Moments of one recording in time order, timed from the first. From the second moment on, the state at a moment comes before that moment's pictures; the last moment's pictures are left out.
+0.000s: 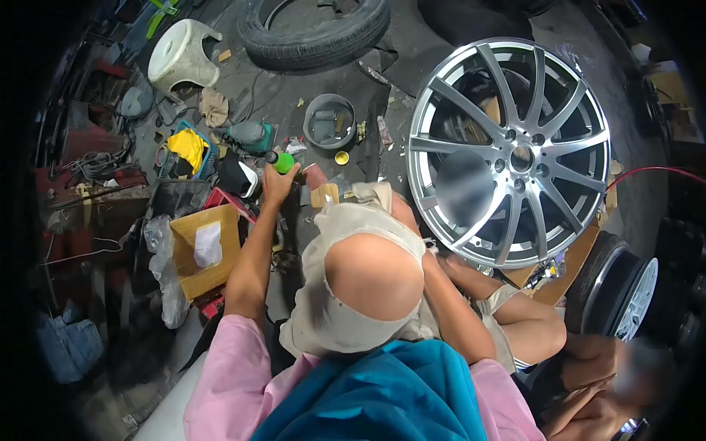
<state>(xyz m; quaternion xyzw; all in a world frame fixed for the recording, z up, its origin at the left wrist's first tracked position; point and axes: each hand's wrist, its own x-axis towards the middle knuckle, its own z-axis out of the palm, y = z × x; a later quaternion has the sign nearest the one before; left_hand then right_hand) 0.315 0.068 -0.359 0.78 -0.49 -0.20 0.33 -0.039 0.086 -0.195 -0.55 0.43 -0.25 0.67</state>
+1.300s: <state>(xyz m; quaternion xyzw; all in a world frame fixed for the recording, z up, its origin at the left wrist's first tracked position) 0.286 0.078 -0.185 0.58 -0.77 -0.24 -0.13 0.010 0.035 -0.269 -0.27 0.49 -0.17 0.81</state>
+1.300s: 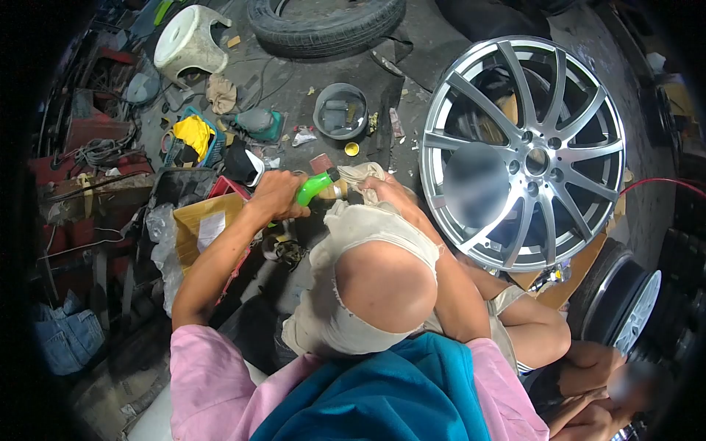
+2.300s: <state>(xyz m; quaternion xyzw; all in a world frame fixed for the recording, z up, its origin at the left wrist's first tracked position) 0.339 0.050 -0.387 0.72 -0.52 -0.31 0.35 -0.037 0.089 -0.166 -0.45 0.45 -0.30 0.71</state>
